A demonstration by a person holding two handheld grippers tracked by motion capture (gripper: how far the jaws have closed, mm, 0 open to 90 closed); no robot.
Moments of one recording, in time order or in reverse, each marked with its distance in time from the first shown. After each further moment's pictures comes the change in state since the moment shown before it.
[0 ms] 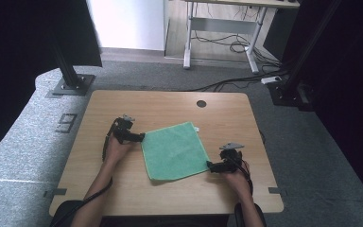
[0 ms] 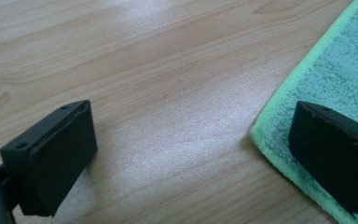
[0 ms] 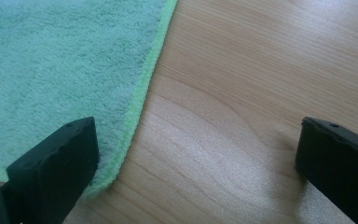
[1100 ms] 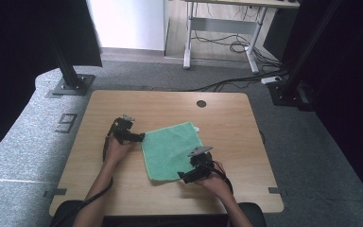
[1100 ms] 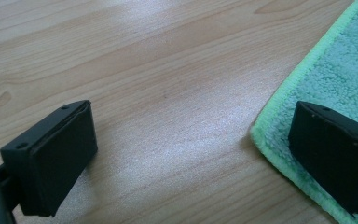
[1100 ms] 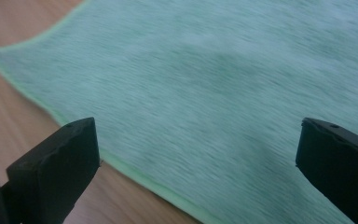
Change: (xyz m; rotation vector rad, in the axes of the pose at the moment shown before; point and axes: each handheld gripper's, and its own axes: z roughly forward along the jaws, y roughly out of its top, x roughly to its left) left arm 0.000 0.000 0.000 0.001 0.000 0.003; right arm 0.106 0.034 0.006 0.034 0.257 -0.240
